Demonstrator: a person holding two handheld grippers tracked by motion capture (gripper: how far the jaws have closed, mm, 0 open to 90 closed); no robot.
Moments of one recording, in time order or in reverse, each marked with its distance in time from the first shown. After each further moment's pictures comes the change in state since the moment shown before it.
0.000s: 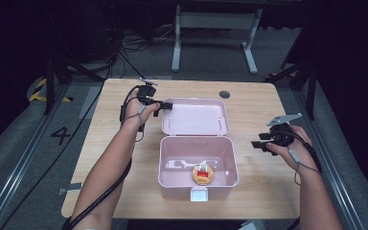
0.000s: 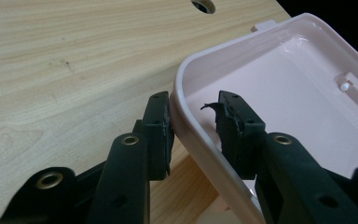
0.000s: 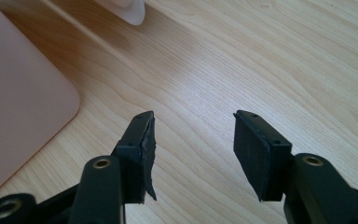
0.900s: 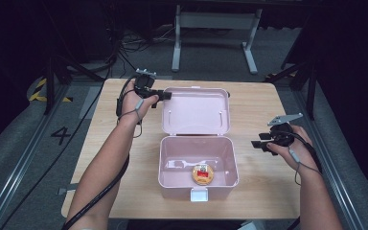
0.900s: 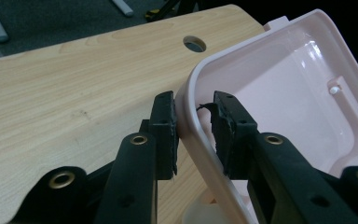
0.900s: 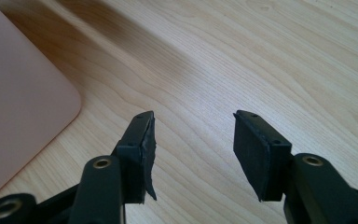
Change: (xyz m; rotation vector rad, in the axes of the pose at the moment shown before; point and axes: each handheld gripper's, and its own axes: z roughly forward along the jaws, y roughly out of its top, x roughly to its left) left arm -0.027 0.022 -0.036 -0.104 0.047 0.112; right arm 0.000 0.000 -0.001 -0.007 0.004 0.003
